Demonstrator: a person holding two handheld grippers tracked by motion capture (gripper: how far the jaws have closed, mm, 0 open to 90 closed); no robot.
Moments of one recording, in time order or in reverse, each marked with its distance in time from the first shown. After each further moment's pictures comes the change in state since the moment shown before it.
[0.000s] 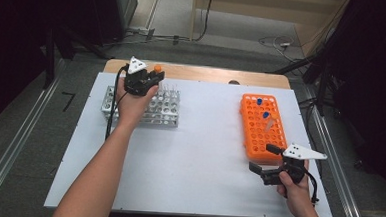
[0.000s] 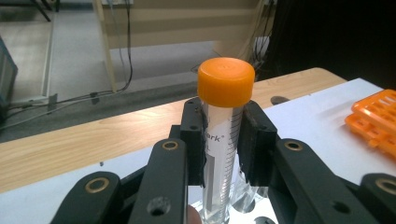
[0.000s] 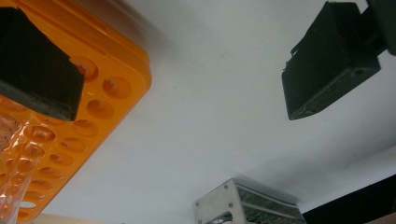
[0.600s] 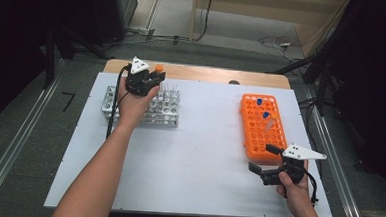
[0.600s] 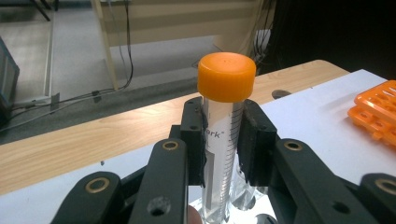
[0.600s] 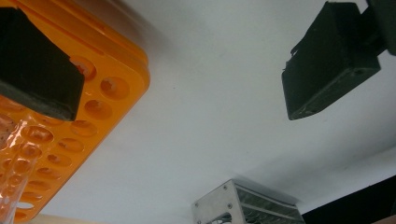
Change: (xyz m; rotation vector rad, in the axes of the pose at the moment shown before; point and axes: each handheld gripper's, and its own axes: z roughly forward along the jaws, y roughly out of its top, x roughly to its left) left arm -0.003 0.001 0.002 0.026 0.007 0.031; right arm 0.000 -0.001 0.001 -0.001 0.005 -0.007
